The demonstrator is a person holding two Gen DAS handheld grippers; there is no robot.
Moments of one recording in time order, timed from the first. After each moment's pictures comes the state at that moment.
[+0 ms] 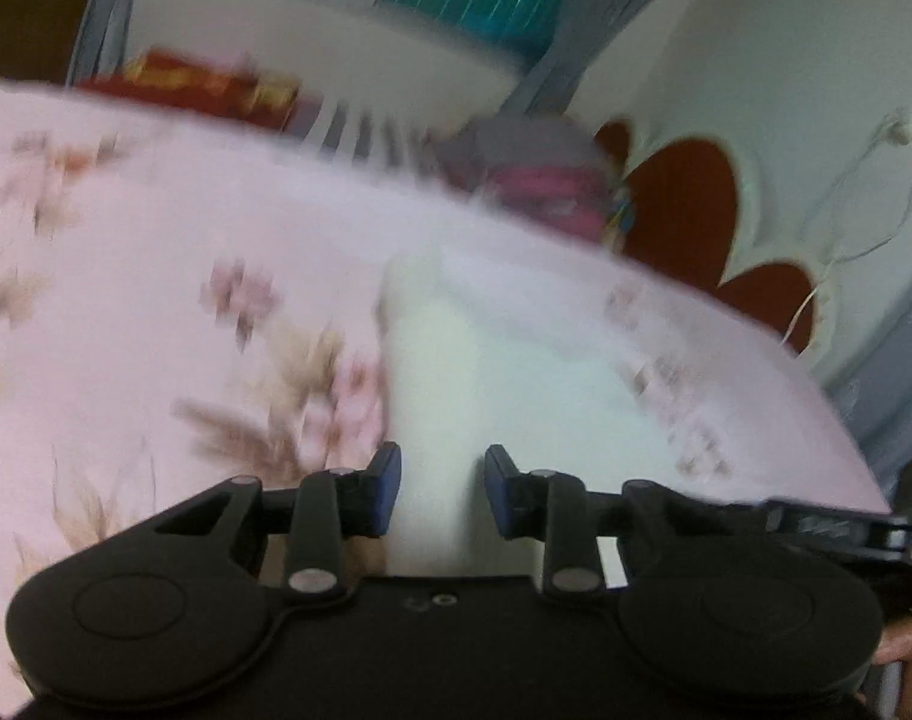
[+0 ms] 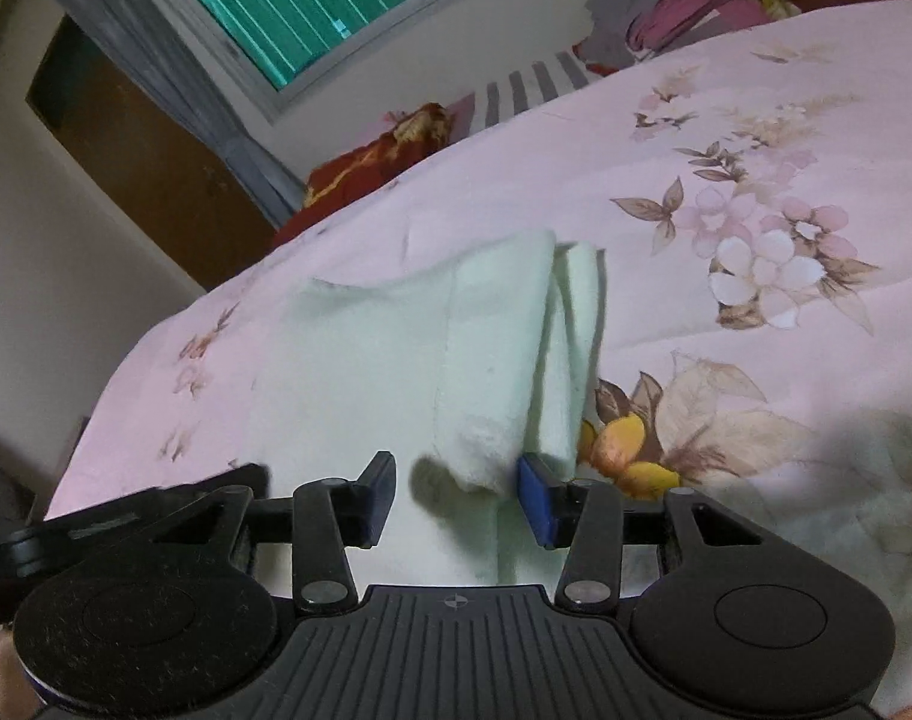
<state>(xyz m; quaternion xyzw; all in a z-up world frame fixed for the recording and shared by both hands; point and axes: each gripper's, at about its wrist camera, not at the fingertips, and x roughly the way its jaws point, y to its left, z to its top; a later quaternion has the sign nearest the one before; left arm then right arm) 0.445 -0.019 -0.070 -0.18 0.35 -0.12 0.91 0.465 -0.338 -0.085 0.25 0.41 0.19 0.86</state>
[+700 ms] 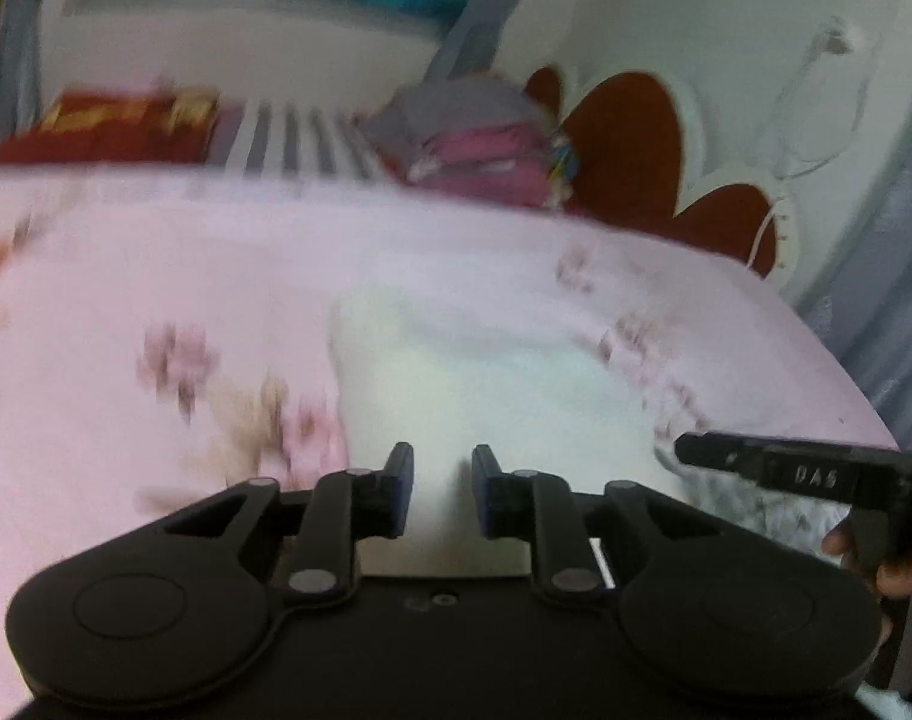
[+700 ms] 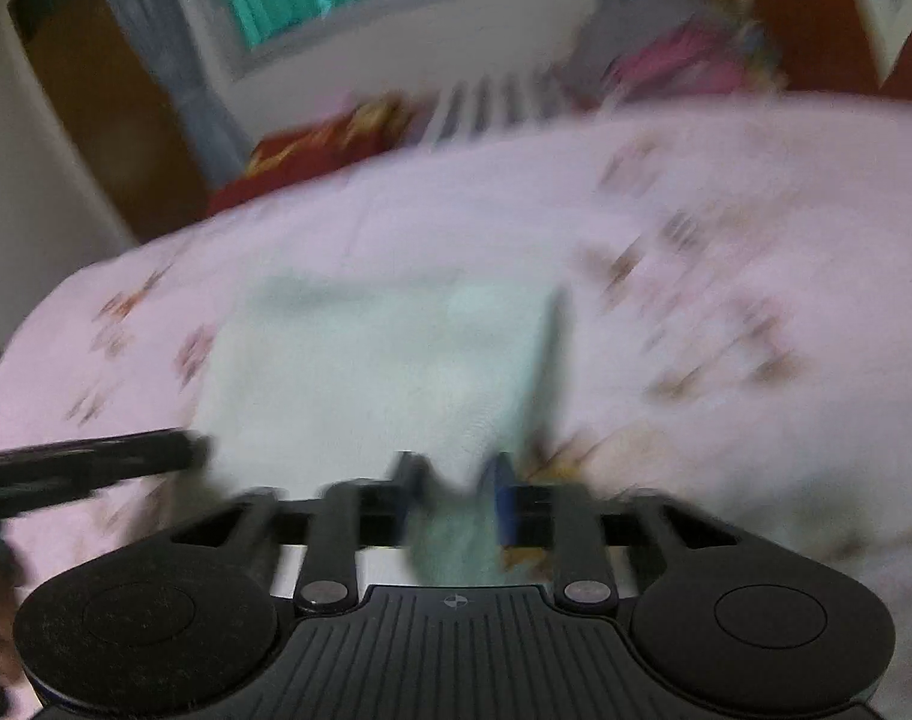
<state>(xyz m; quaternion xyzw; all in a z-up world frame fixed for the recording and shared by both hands) 0.476 -0.041 -0.045 -0.08 0.37 -0.19 0.91 0.462 -0.332 -0.060 0.12 0.39 0.11 0.90</state>
